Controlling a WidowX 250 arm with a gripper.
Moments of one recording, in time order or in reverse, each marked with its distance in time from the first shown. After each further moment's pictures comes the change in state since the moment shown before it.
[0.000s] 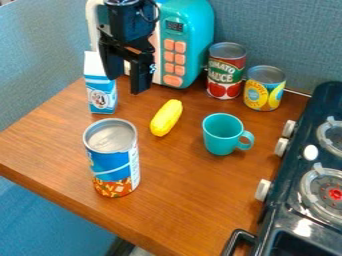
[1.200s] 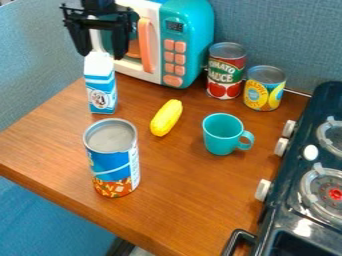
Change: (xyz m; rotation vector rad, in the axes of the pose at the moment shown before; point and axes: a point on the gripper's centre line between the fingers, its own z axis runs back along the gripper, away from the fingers) arm 0.005 0.065 0.017 -0.025 -0.015 0.540
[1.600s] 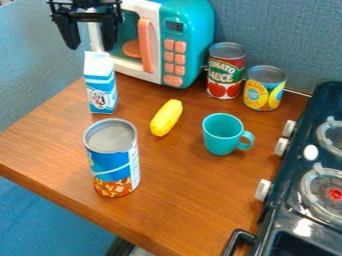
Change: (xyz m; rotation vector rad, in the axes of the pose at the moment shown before) arm 0.010 0.017 0.004 0.003 -0.011 0.114
